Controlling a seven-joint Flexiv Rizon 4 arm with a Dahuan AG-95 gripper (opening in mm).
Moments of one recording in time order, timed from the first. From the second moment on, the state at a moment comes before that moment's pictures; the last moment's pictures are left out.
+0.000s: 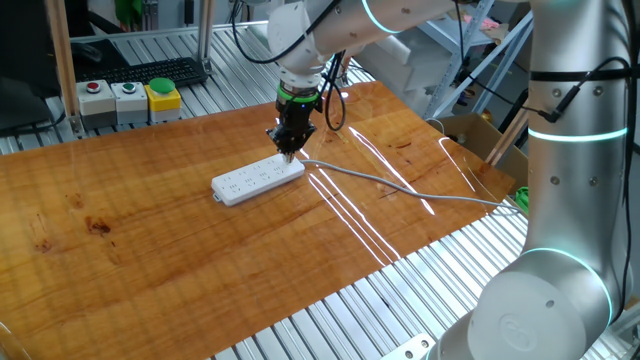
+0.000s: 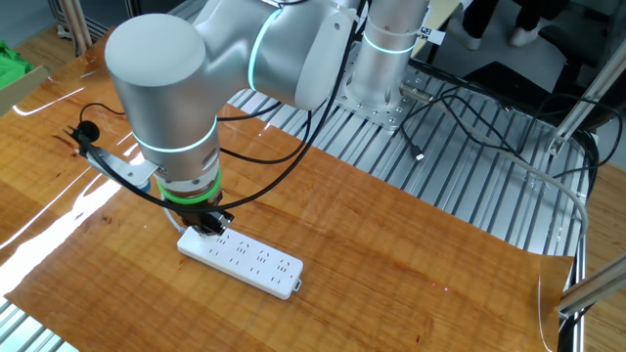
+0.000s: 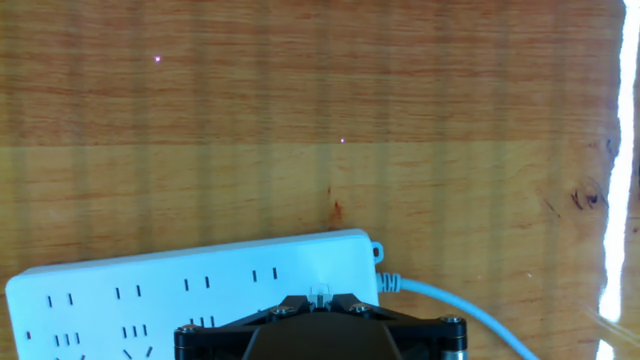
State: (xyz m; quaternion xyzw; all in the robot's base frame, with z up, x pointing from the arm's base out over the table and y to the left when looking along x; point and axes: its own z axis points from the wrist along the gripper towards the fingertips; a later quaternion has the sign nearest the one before) arm 0.615 -0.082 0.036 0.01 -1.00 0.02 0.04
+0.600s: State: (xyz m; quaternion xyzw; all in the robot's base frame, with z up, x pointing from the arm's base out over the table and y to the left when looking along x) arm 0.615 -0.082 0.029 0.01 -1.00 0.02 0.04
